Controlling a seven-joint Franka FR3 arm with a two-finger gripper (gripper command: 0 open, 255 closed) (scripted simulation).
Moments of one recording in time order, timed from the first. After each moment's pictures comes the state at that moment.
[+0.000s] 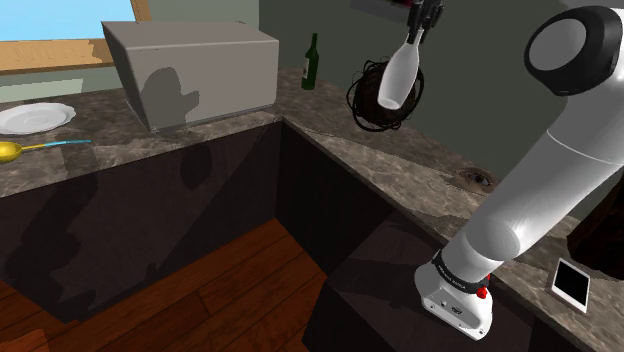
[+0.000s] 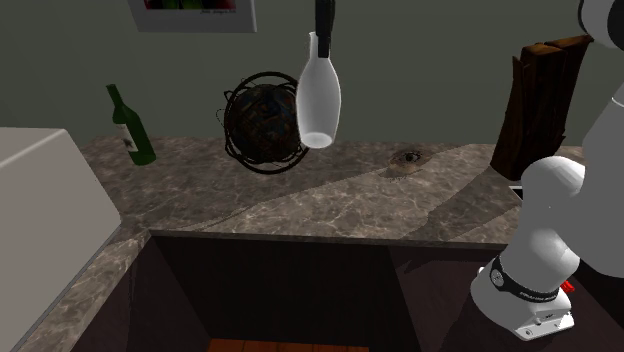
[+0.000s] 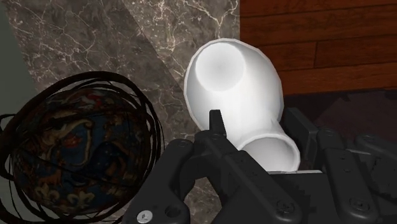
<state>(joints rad) -0.16 0.02 -0.37 -1.31 -0.01 1.34 -0.38</state>
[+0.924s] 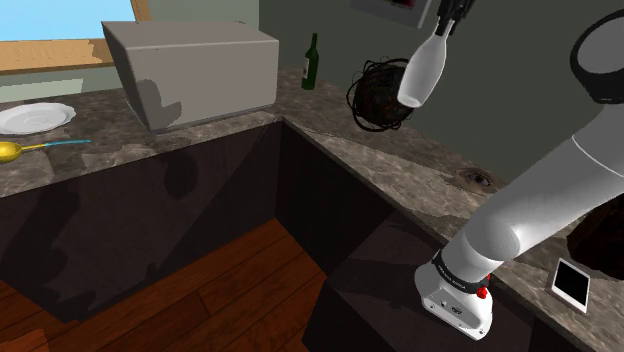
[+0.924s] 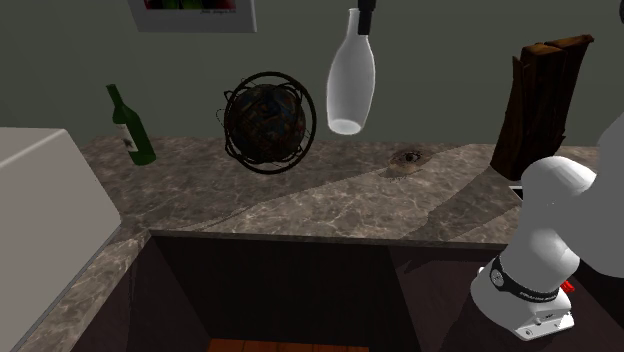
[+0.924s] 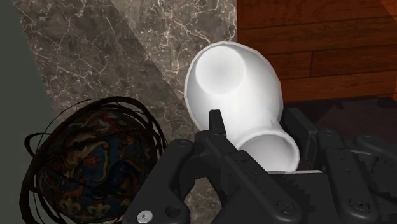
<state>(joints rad) -0.16 -0.16 -0.36 -1.38 -0.07 1.25 -0.40</state>
